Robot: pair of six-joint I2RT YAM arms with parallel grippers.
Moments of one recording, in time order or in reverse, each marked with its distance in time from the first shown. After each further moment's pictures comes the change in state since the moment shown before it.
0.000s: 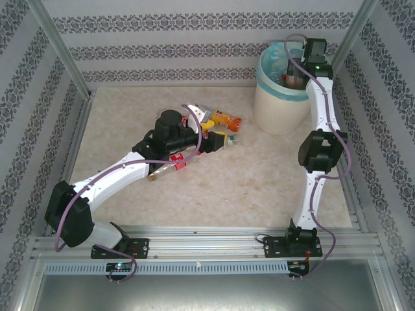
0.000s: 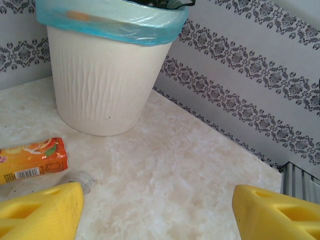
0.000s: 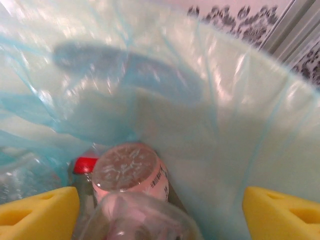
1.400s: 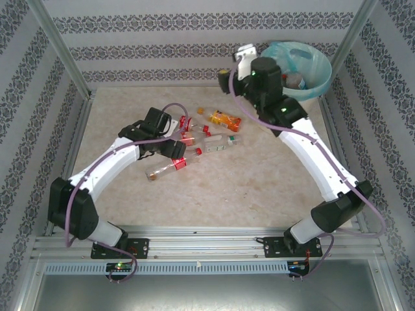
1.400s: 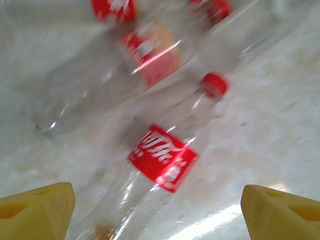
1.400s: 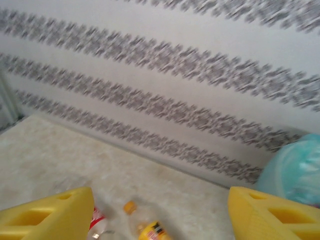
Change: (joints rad) left arm 0.234 0.073 0.122 -0.862 -0.356 0.160; right arm 0.637 -0.737 -0.729 0.336 -0.003 -0.038
